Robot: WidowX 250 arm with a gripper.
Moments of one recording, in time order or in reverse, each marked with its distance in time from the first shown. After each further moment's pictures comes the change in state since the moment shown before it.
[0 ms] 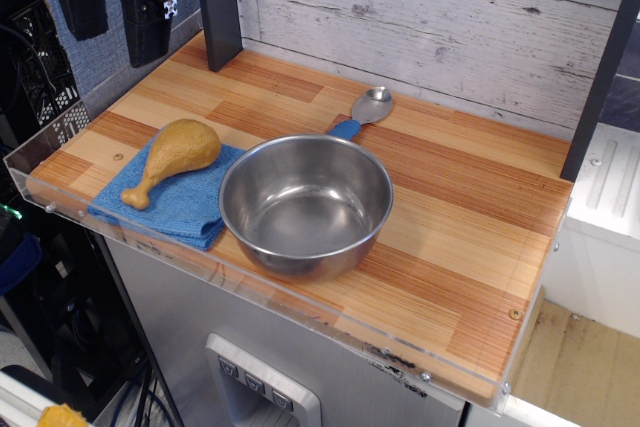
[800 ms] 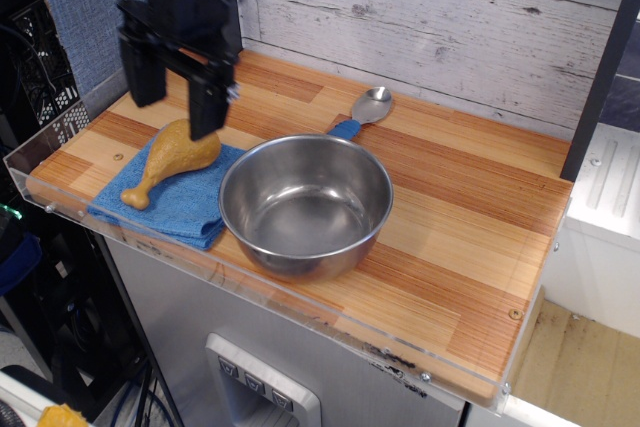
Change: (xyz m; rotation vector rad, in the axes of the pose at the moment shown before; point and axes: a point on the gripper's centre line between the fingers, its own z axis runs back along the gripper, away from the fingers) arm 0.009 -0.048 -0.043 0.031 0.022 -0.072
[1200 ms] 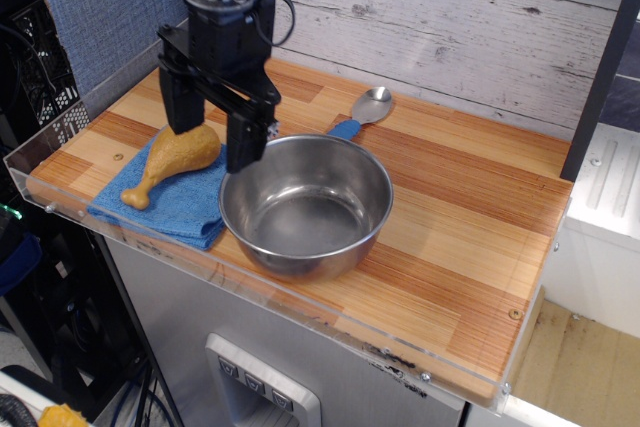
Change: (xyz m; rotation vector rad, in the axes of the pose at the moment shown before) arm 0.002 -0.030 -0.005 0.026 -0.043 -0.038
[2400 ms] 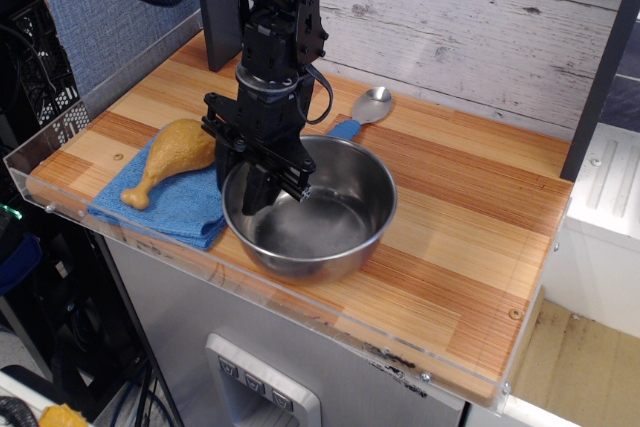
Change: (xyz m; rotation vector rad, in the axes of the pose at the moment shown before) arm 0.017 -0.019 -0.054 0.002 0.069 -0.017
